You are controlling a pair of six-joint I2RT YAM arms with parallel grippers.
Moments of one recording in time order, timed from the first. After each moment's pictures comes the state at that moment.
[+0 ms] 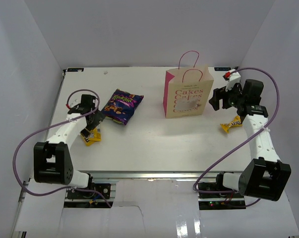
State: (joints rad) left arm -0.08 1.39 0.92 -0.65 -0.29 -0.92; right arm -0.14 1.24 1.07 -0.35 -0.54 -0.35
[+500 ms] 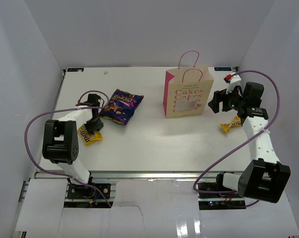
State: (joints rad) left arm -0.08 1.69 1.03 -0.64 -0.33 -0.60; right arm -0.16 1.22 1.02 -0.36 -0.59 -0.32
